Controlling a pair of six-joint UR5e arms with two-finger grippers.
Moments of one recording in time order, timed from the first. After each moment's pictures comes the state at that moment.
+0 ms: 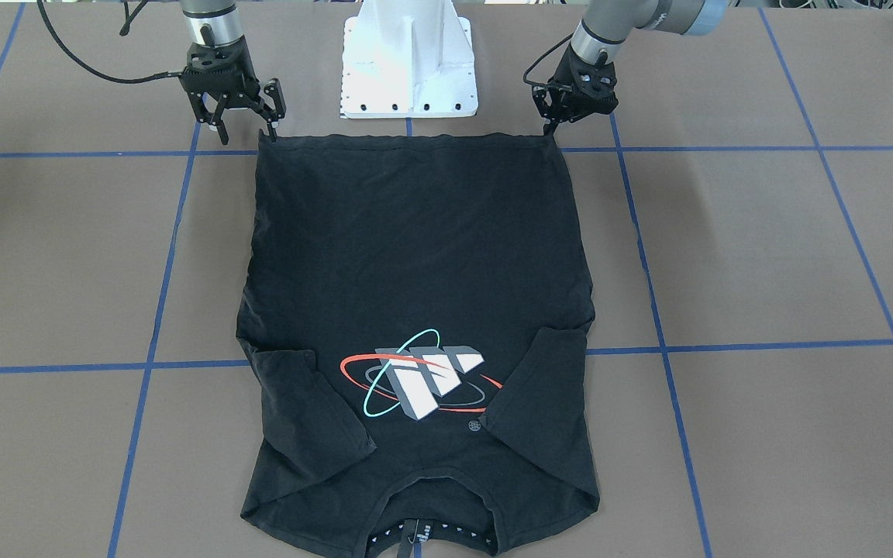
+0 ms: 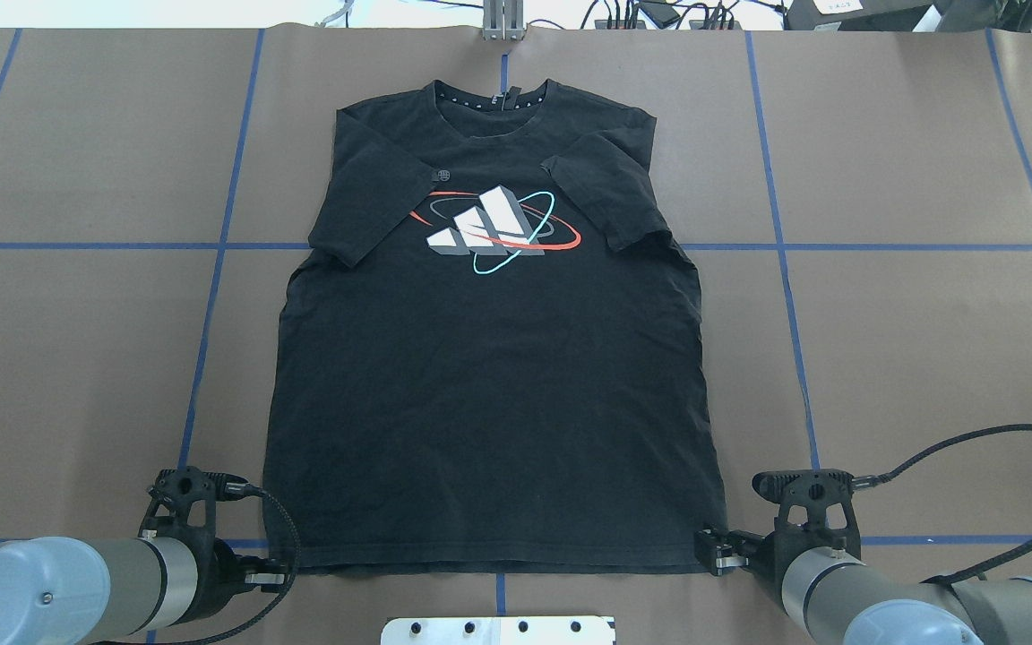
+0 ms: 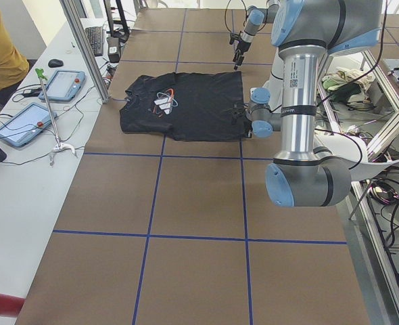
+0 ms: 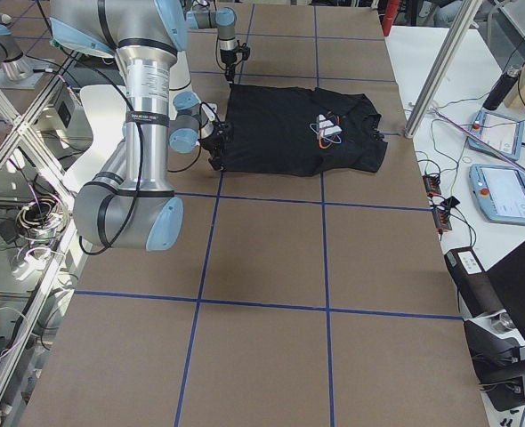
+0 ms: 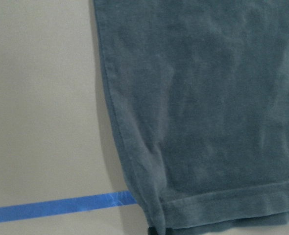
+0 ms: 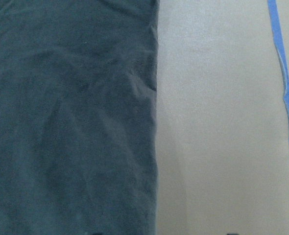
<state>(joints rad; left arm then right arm) -0.11 -1.52 -2.08 -2.10 -1.59 -1.43 -0.01 -1.66 2.18 -1.31 1.22 1.55</state>
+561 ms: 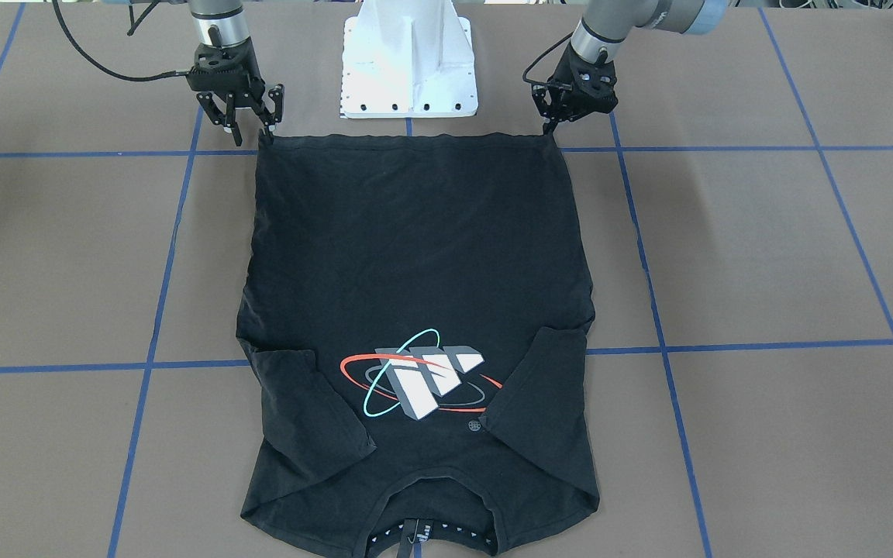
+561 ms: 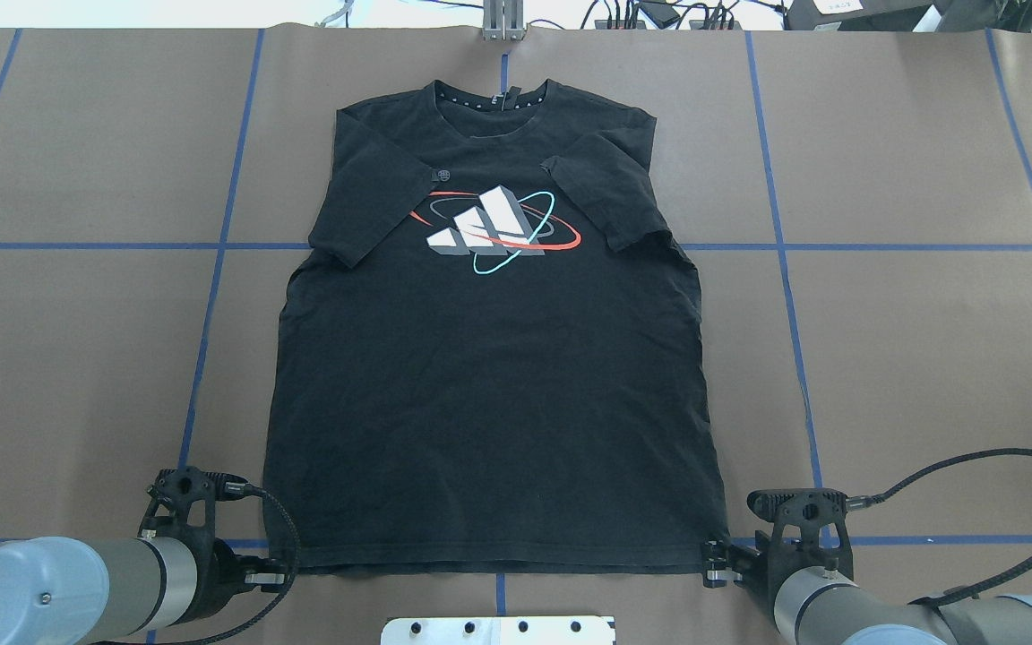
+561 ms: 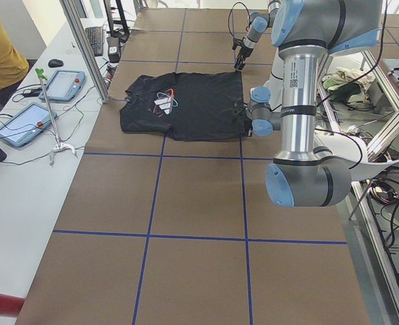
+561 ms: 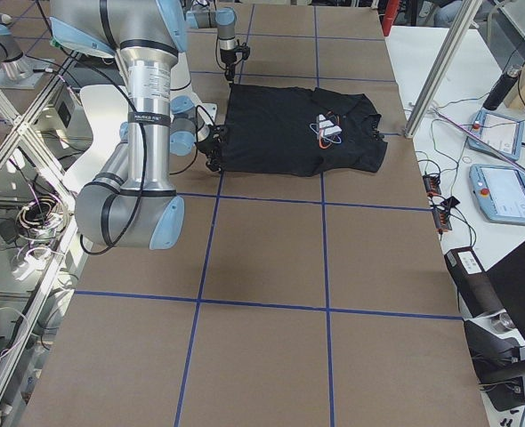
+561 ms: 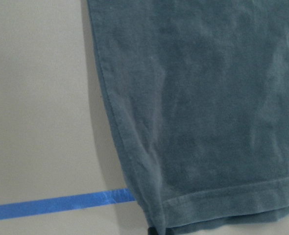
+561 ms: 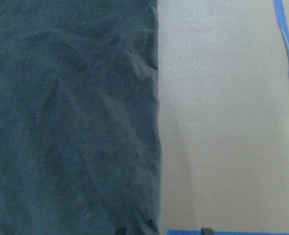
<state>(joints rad) -0.11 -1.52 -2.08 -2.10 -1.59 -1.43 -0.05 -1.65 2.17 -1.31 1.19 1.60</state>
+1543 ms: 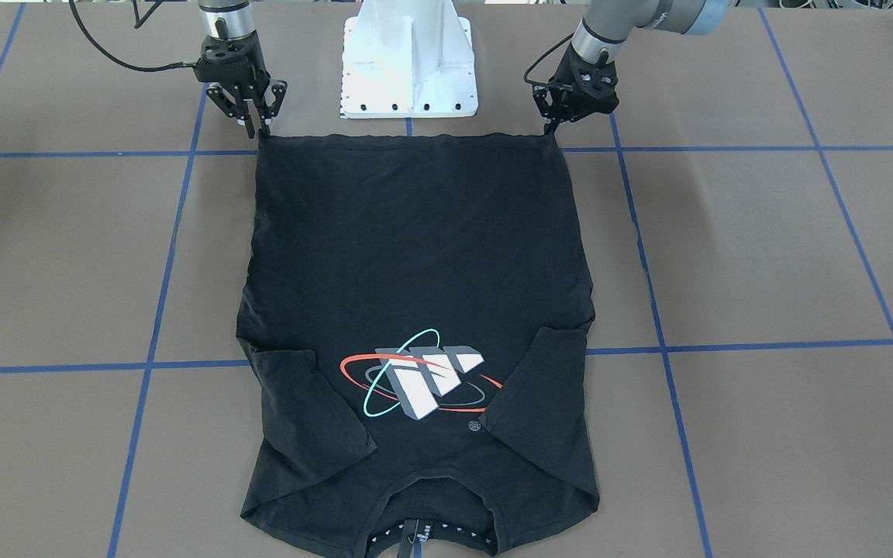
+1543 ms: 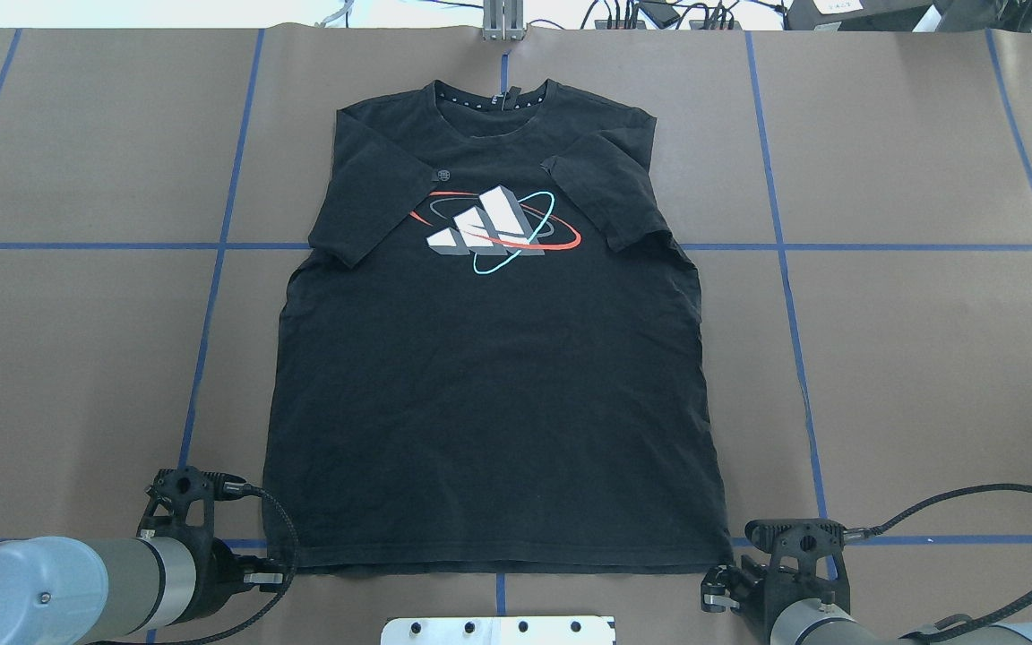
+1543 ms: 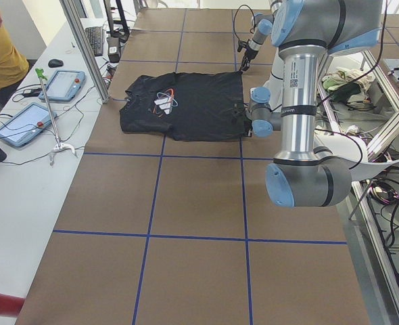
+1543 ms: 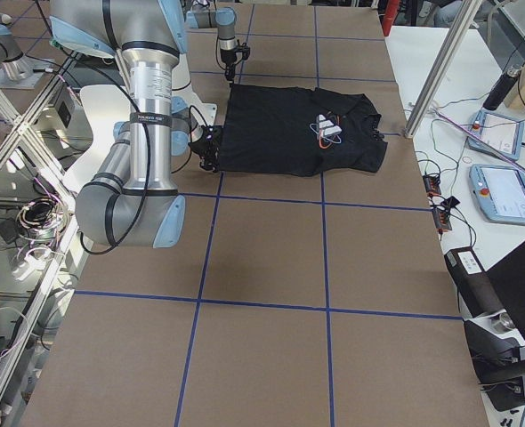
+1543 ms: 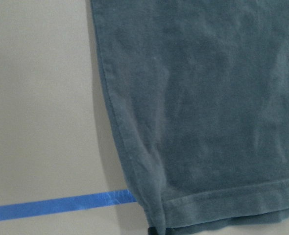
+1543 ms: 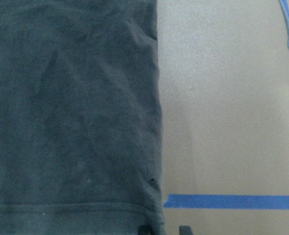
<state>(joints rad) -0.11 -1.52 -2.08 -2.10 -1.59 -1.43 -0.11 -1.65 2.17 -1.34 1.15 1.66</state>
